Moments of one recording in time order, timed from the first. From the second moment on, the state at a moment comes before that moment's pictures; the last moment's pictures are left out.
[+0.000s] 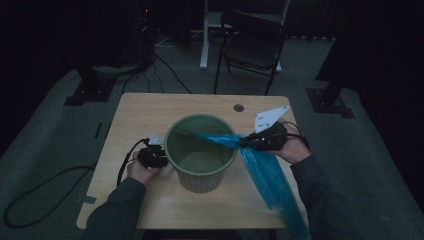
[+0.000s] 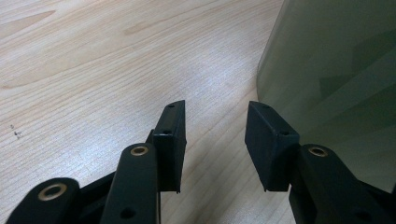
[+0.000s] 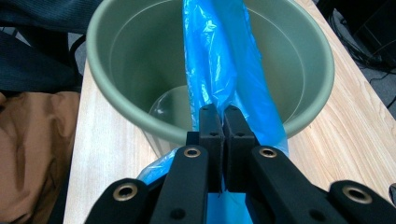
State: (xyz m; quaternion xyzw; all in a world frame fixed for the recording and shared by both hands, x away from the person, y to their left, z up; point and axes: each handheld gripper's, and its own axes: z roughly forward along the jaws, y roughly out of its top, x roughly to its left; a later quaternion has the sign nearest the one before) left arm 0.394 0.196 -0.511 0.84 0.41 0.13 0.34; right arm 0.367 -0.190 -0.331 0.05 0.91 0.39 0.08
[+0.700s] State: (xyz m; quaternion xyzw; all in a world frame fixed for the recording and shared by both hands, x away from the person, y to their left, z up) left arm 0.394 0.197 -0.511 0.84 0.41 0.12 0.34; right arm 0.391 -0.149 -0.337 0.06 0.92 0.37 0.08
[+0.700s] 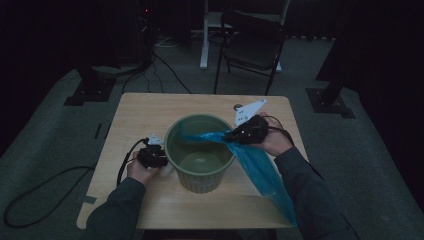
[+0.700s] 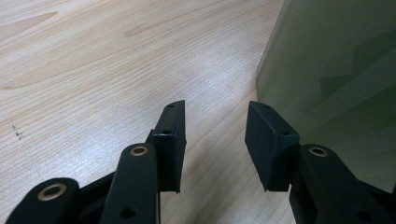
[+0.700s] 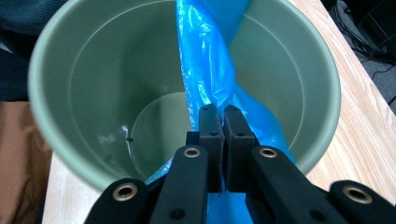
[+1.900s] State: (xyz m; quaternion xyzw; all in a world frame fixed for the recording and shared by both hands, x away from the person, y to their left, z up) left arm 0.394 0.197 -0.510 0.84 0.41 0.13 0.34; right arm 0.390 -0.111 -0.330 0.05 0.91 0.40 0.11
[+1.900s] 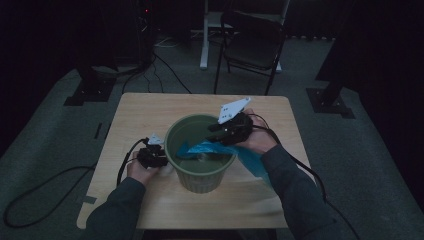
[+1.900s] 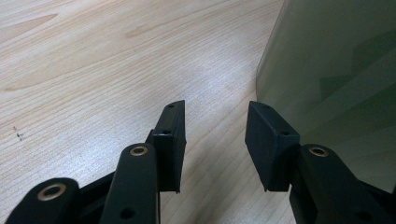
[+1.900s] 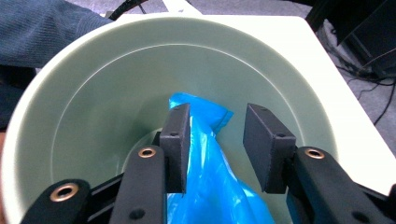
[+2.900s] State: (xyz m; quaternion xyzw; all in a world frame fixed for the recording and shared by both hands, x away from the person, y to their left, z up) left arm 0.394 0.195 -0.511 0.84 0.40 0.12 0.34; right arm 0.349 -0.220 -0.342 0.15 0.88 0.43 0.15
